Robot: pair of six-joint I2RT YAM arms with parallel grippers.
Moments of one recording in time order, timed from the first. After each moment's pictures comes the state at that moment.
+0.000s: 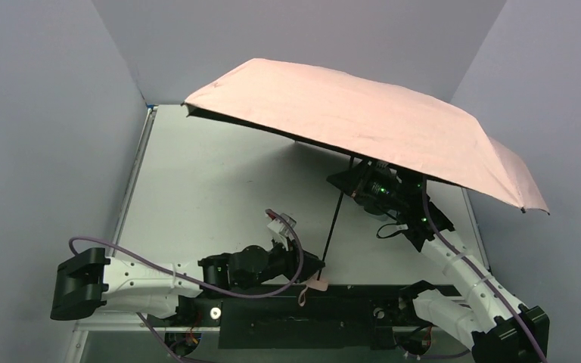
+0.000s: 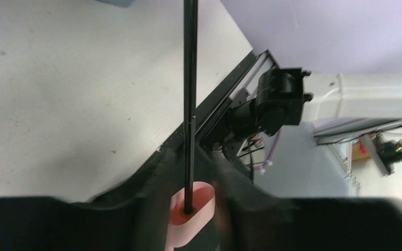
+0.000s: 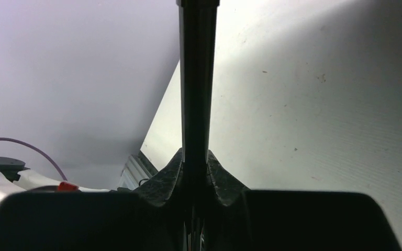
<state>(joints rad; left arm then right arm) -1.39 1.09 0.49 0.39 -0.28 -0.80 0.39 0.93 0.73 0.03 -0.46 0.78</state>
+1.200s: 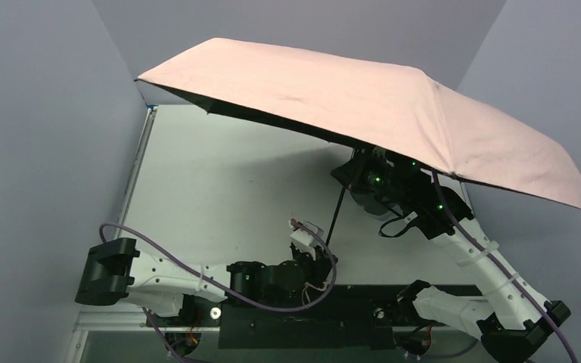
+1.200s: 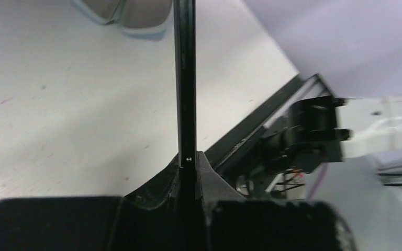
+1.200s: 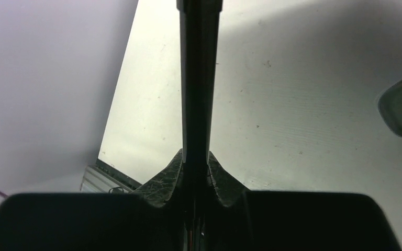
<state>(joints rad) -1.57 1.34 0.76 0.21 -0.70 -0.72 0.58 0.99 1.12 -0.53 -0.08 0.70</state>
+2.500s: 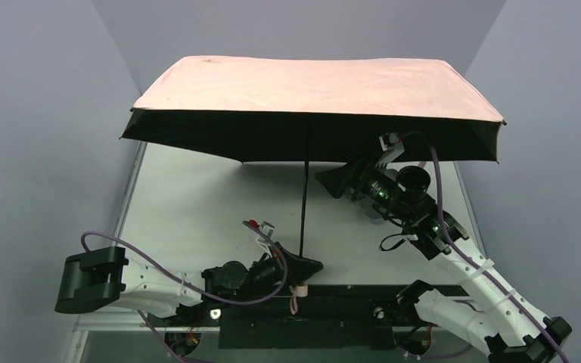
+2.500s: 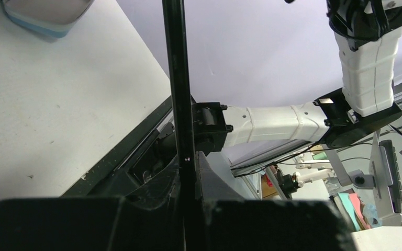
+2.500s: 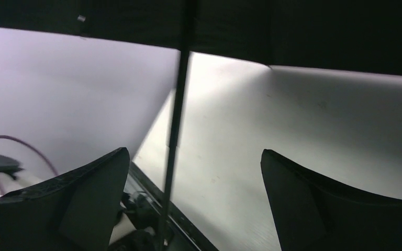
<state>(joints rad) -1.47 1.13 0.27 0.98 -0.36 -0.96 0.60 0.85 0.90 -0.21 -0.15 0.67</state>
